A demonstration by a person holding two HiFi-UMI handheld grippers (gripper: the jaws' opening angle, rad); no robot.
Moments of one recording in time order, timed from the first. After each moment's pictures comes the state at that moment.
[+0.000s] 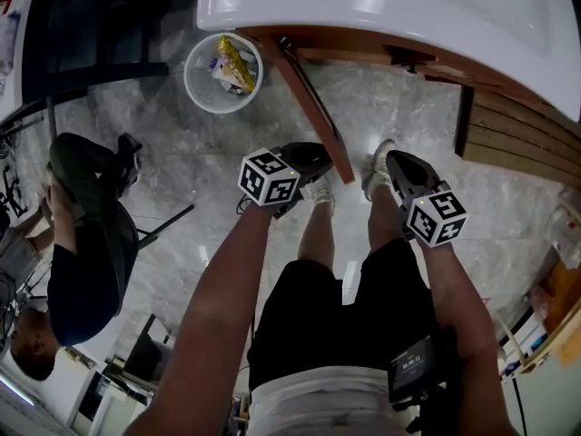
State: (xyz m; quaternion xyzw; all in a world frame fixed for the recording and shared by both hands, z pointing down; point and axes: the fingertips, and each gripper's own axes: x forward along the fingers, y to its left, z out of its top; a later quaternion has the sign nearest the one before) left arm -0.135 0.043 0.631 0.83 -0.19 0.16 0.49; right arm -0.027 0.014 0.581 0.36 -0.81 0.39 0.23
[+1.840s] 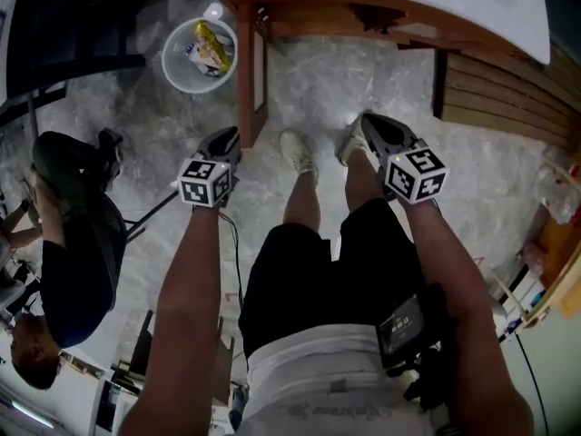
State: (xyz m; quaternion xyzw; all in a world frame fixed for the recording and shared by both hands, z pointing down) left arm -0.309 0.076 0.636 0.78 -0.40 0.27 0.40; right arm -0.047 0.026 0.558 0.38 -0.81 0.38 0.24
